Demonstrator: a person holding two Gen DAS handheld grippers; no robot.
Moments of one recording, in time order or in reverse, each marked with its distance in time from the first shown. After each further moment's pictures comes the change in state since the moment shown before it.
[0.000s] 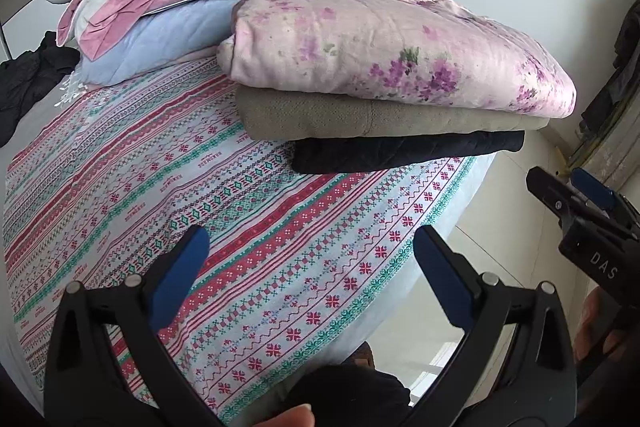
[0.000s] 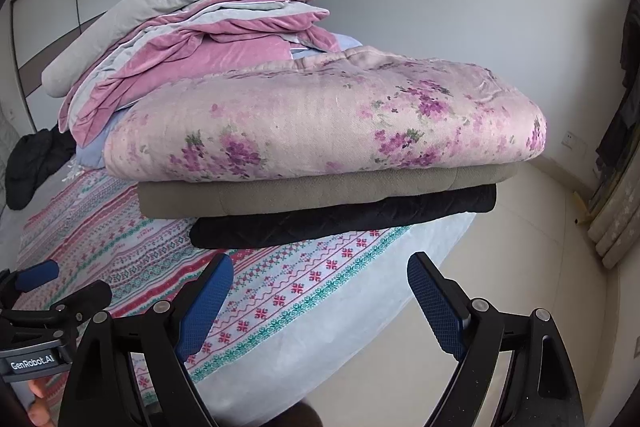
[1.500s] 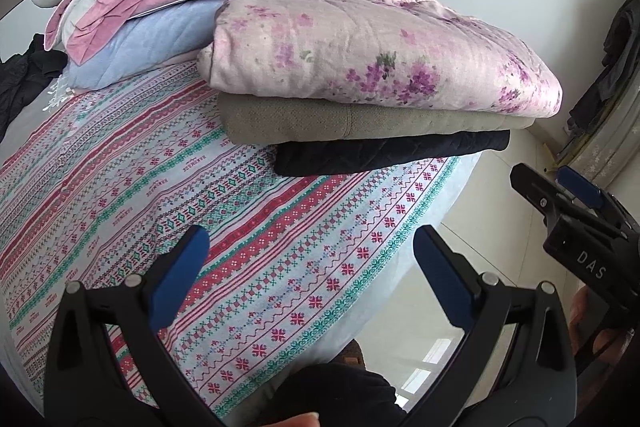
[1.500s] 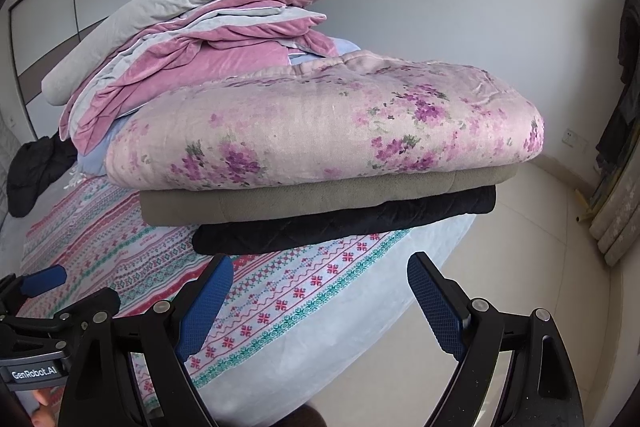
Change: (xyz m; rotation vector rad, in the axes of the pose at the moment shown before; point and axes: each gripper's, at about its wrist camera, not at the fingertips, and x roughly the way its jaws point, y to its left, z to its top) left arm -0.004 -0.009 0.006 0.009 0.002 -0.047; right arm -0.006 -0.002 0.002 0.017 -0.012 0.000
